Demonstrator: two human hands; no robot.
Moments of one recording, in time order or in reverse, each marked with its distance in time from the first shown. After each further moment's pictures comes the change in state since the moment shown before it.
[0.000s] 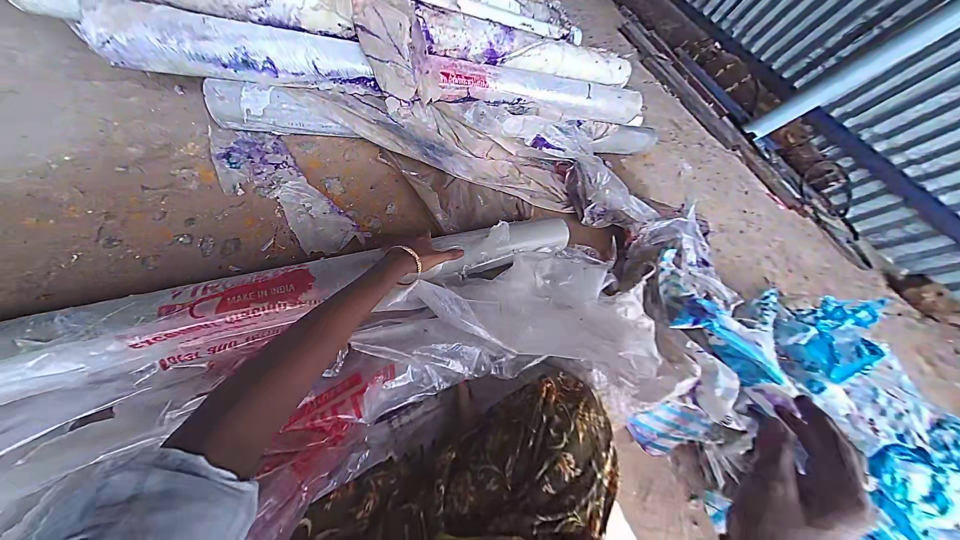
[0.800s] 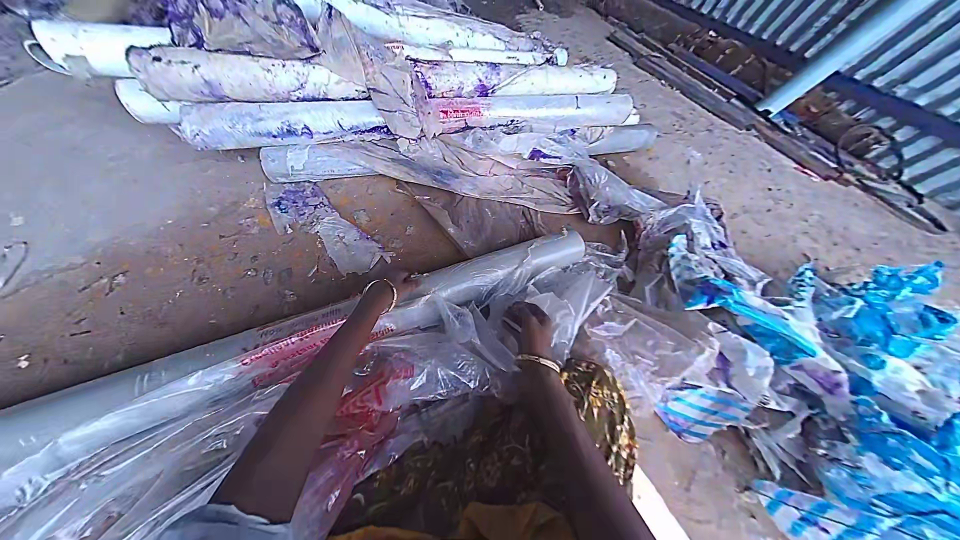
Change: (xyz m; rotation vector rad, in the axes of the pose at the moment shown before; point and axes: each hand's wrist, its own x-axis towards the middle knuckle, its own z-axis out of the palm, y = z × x) left_hand -0.053 -0.064 0.003 -0.005 0.036 -0.034; right_hand -0.032 -0.081 0.205 0.733 -0.426 0.994
